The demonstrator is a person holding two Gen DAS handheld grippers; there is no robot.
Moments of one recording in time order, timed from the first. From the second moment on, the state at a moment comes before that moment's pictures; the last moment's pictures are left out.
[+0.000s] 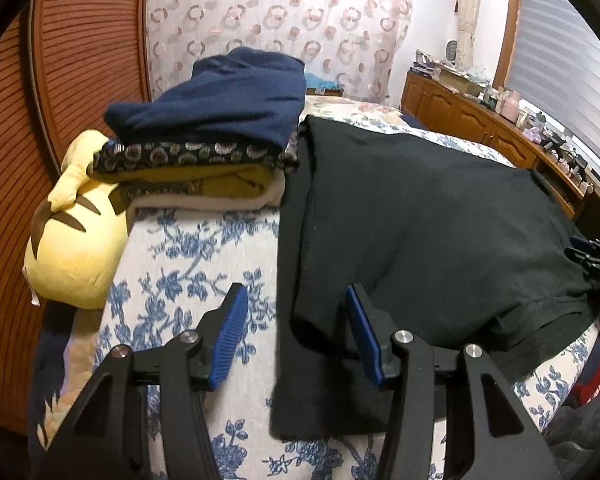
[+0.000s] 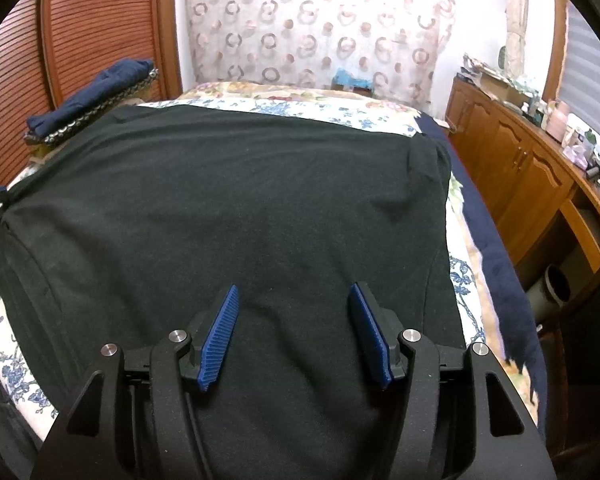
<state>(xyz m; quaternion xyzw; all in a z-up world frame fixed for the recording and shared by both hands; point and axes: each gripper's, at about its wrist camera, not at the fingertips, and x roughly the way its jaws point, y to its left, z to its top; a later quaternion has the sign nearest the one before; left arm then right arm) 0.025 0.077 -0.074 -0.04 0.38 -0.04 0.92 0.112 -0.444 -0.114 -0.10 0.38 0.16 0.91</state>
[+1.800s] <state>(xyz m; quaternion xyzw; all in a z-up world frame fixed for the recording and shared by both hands) 0.051 -0.018 0.028 -0.02 0.26 -0.19 0.95 0.112 -0.442 -0.115 -0.09 0.38 0.16 0.91</state>
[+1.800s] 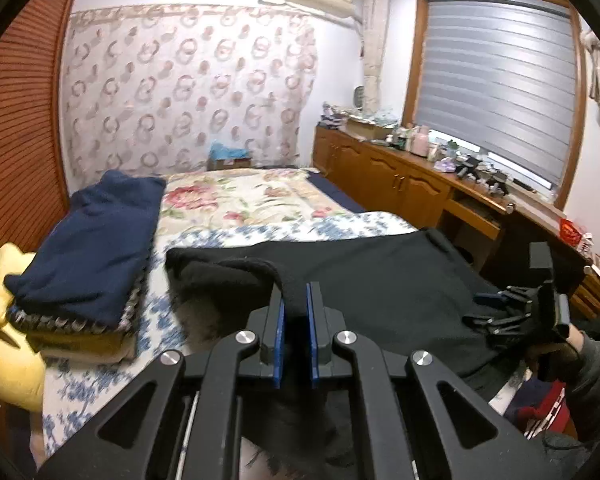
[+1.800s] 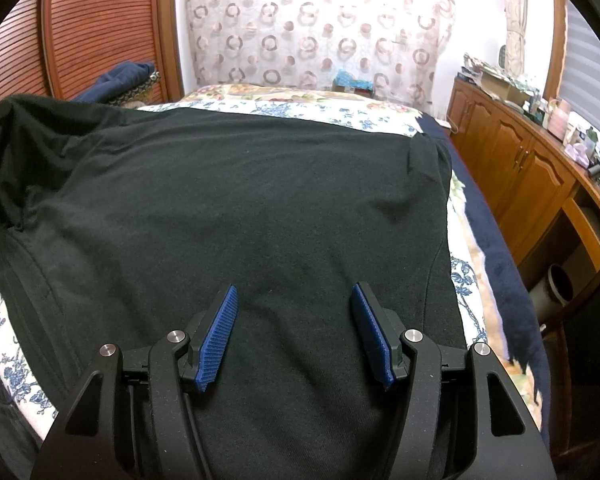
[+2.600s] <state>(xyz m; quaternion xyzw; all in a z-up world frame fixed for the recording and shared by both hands) 0.072 -0.132 0.090 0.01 0.22 -0.32 0.92 0.090 -0.466 -0.056 -0.07 0.32 0.15 0.93</state>
